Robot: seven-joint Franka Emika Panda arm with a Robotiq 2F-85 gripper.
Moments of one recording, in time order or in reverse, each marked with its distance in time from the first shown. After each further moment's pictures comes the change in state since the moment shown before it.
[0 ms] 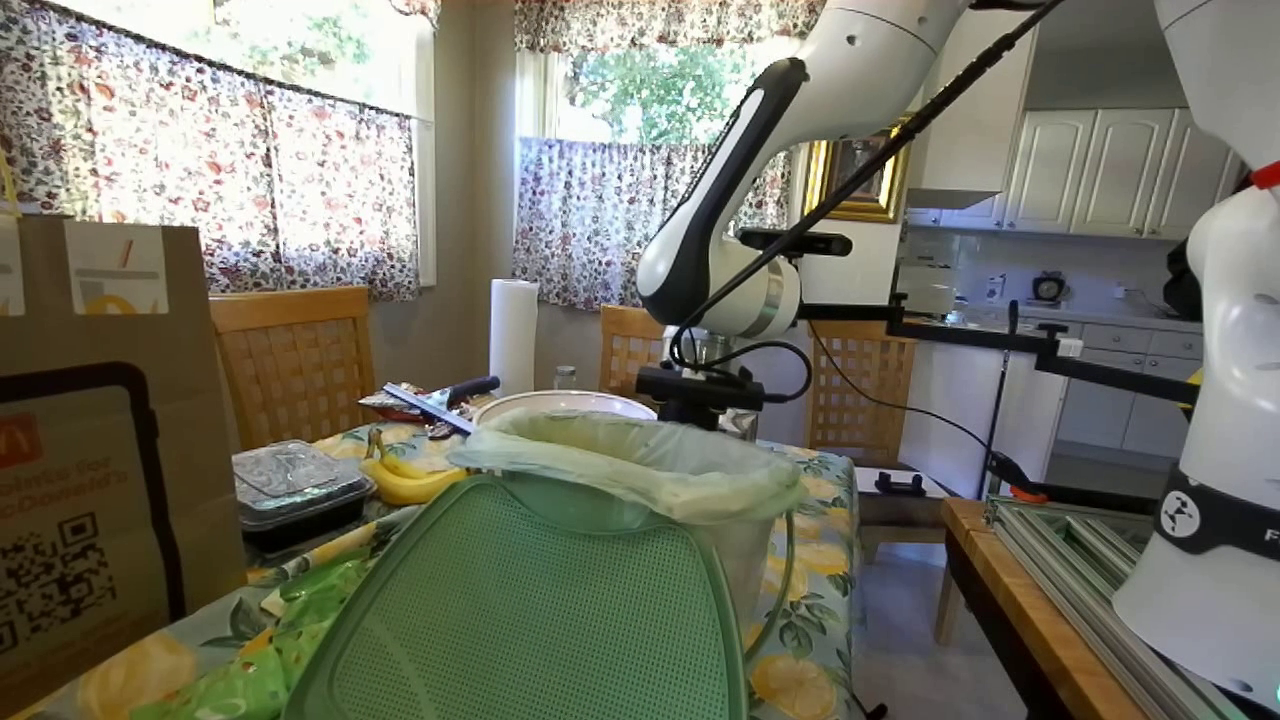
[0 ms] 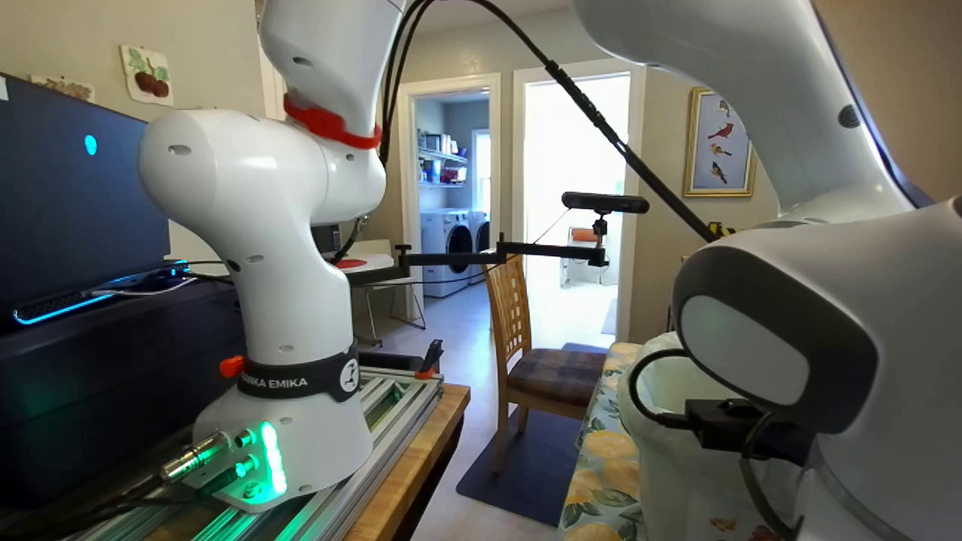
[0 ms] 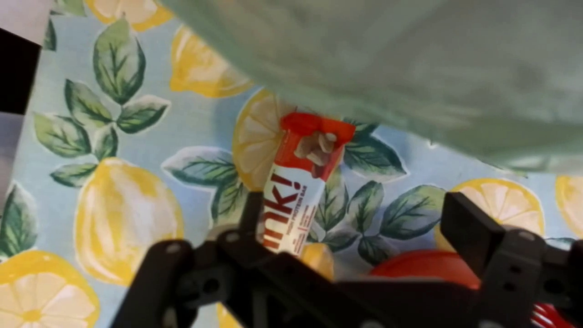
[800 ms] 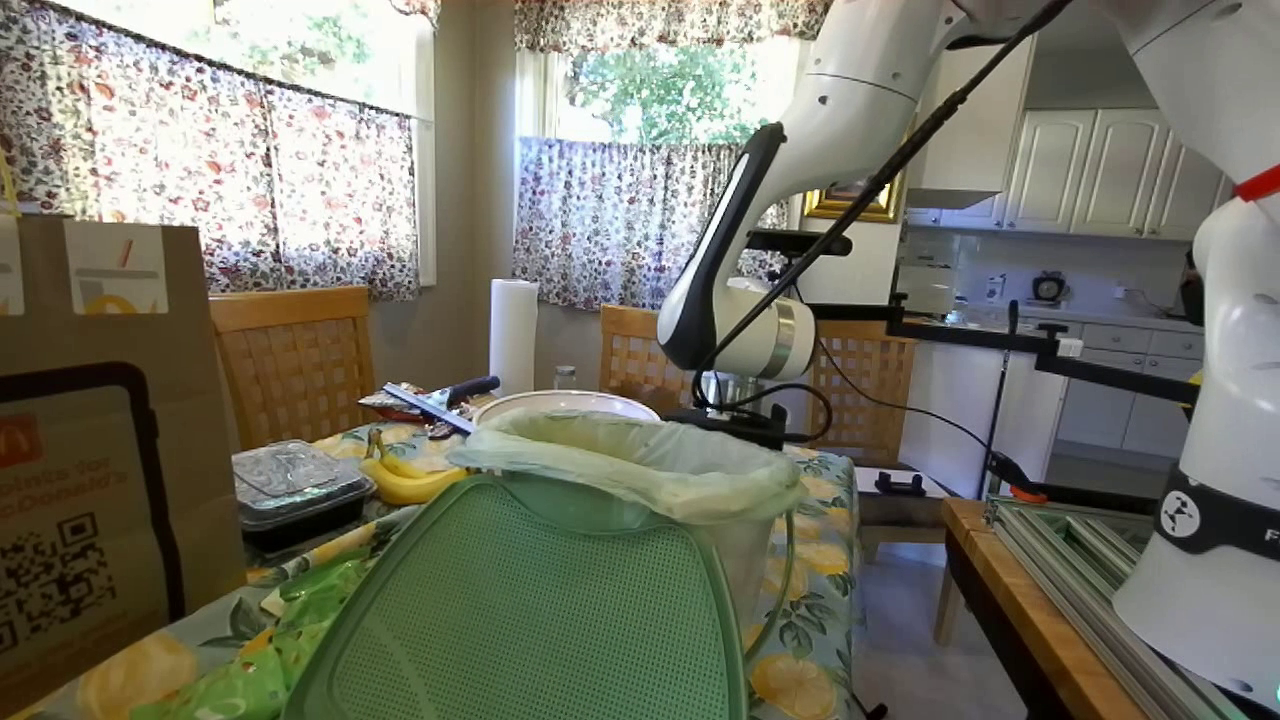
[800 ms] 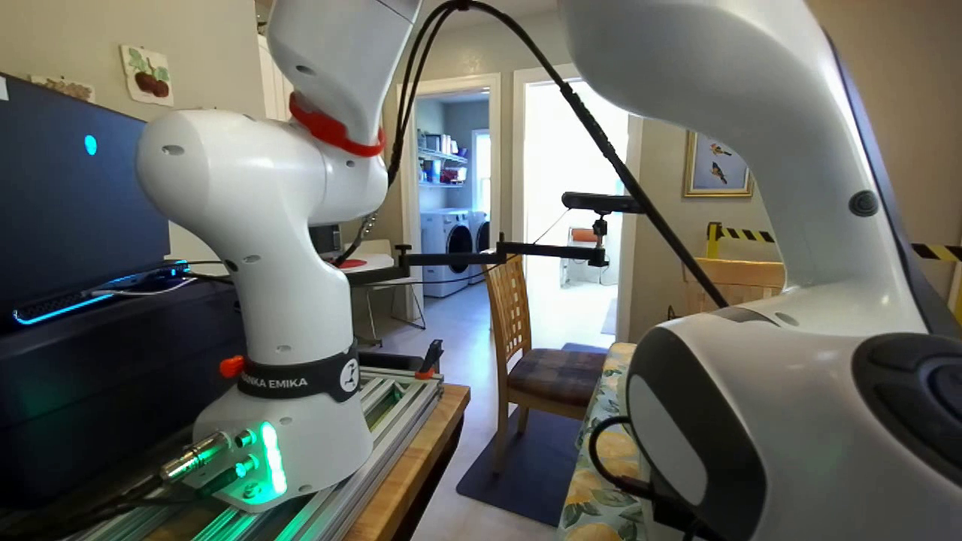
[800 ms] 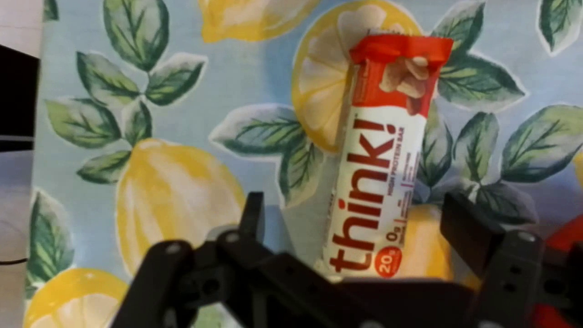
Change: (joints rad) arm -0.050 0.105 -0.015 -0.021 0.158 0.066 -0.056
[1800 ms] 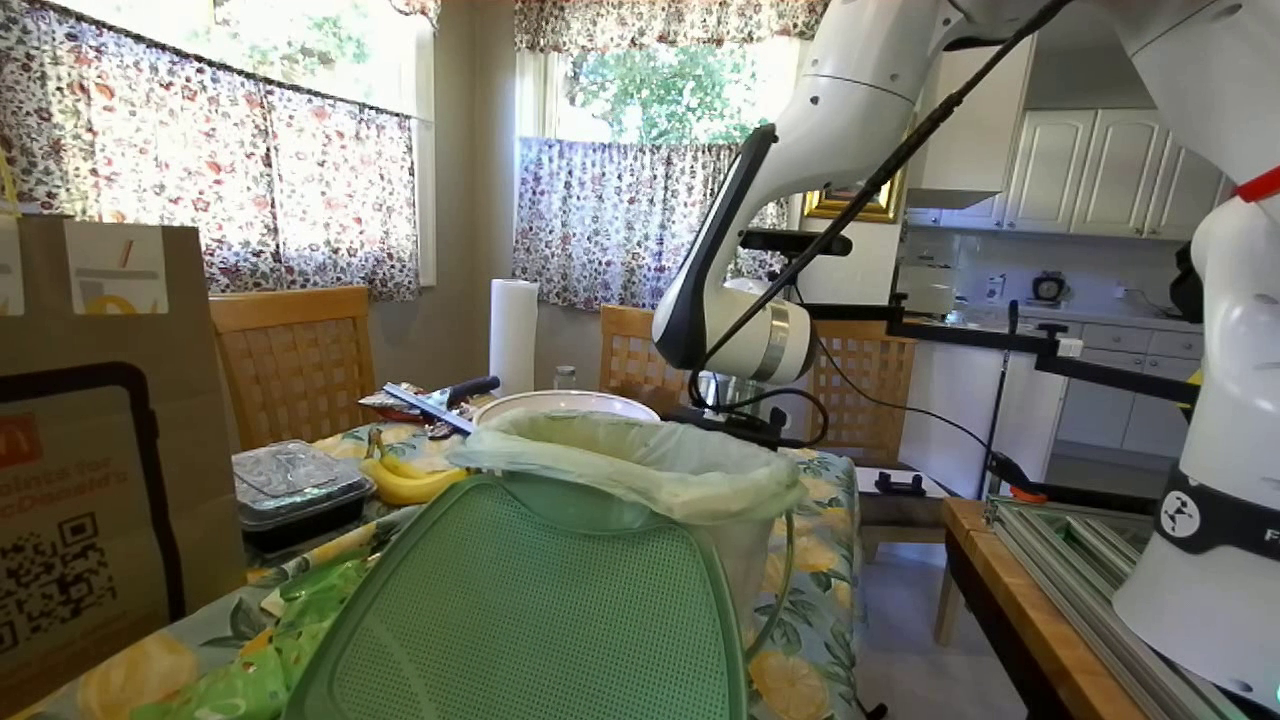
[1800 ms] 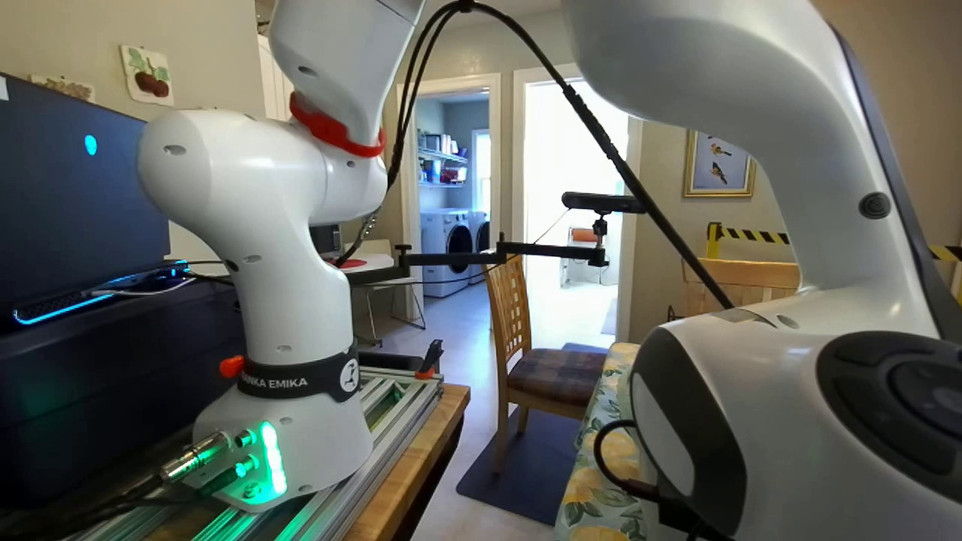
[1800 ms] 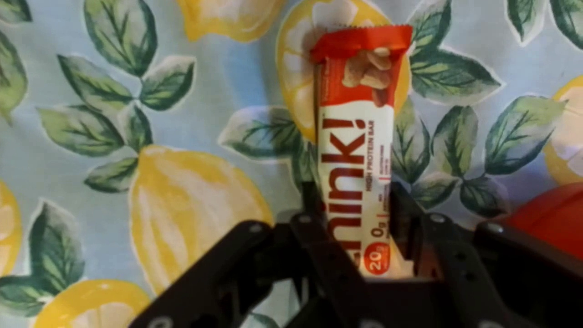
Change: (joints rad) arm 0.015 0.008 0.001 0.006 0.114 0.038 -0.056
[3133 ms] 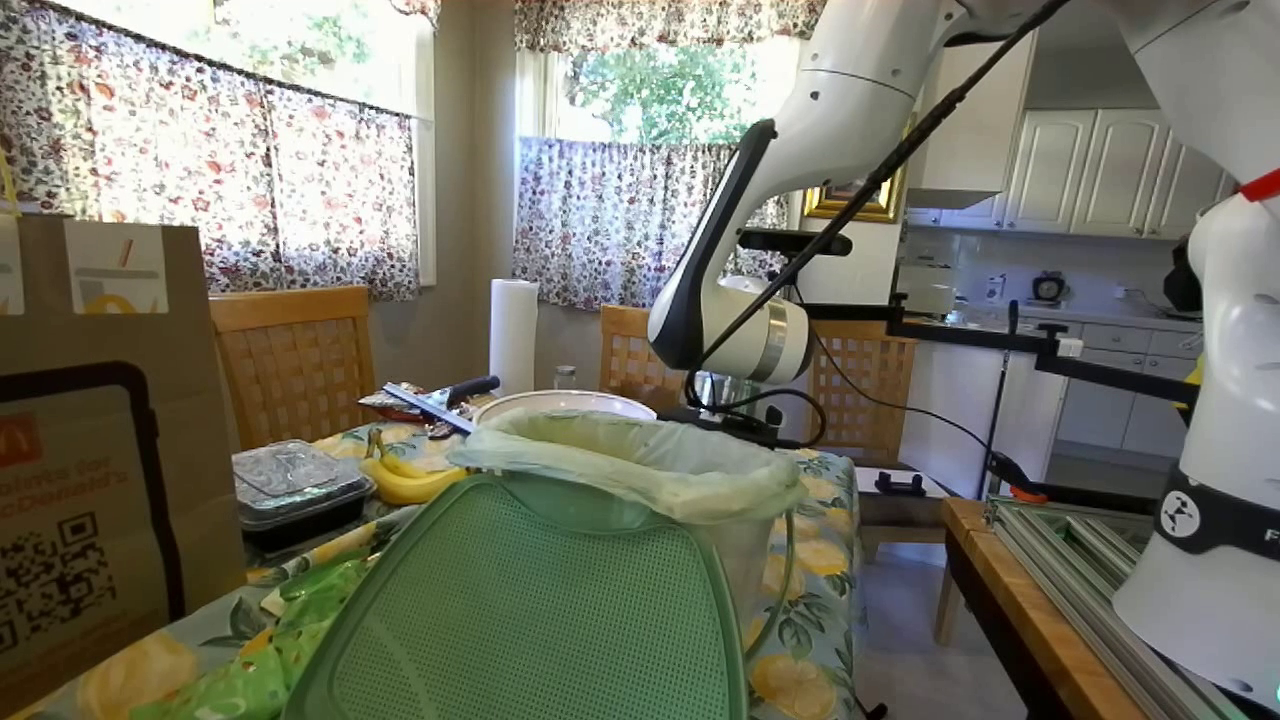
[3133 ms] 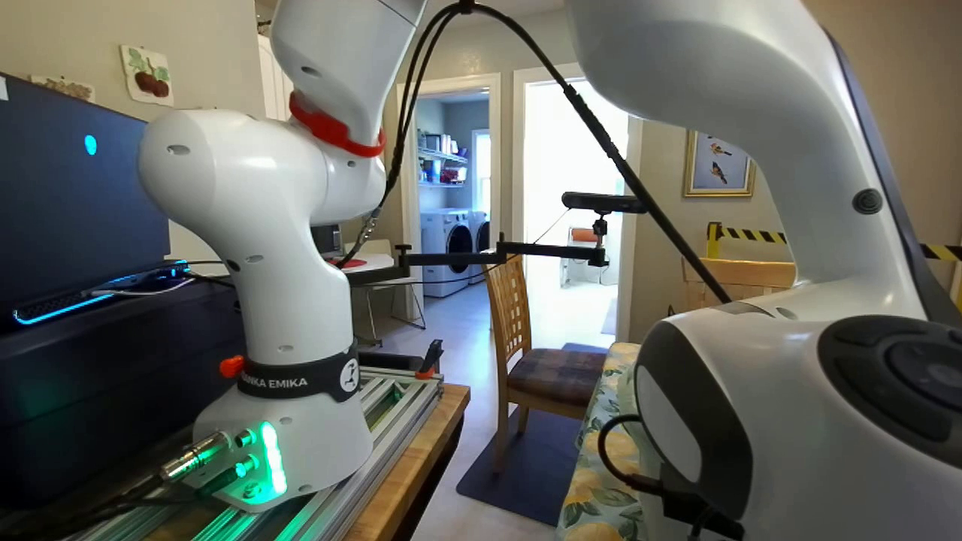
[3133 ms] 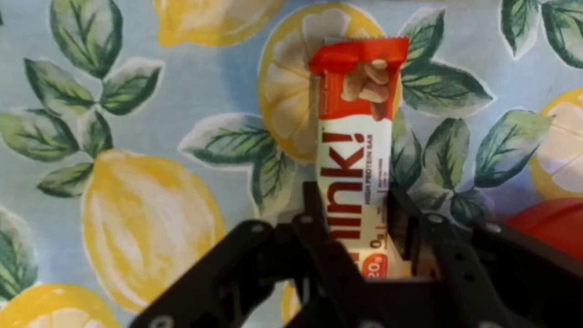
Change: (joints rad) arm 0.027 -0.004 -0.005 0.000 -0.001 0.016 0.000
